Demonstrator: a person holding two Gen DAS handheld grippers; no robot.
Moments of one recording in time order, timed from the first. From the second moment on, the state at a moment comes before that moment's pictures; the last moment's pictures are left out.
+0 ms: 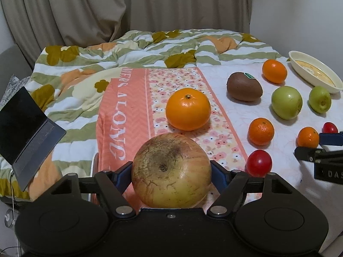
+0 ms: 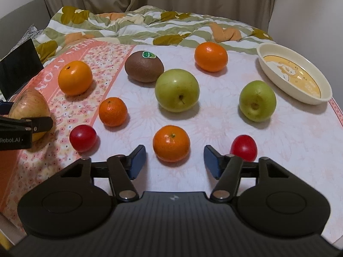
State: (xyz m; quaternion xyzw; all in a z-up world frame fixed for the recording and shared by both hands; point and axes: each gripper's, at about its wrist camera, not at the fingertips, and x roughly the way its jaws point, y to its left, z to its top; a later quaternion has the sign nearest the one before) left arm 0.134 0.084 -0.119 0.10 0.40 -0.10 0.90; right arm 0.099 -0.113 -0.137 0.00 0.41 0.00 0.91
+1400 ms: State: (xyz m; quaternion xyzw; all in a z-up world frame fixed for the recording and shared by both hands) left arm 0.049 -0.052 -0.003 0.05 0.33 -0.04 0.94; right arm 0.041 -0.266 -0.024 0.01 0.34 0.03 0.94
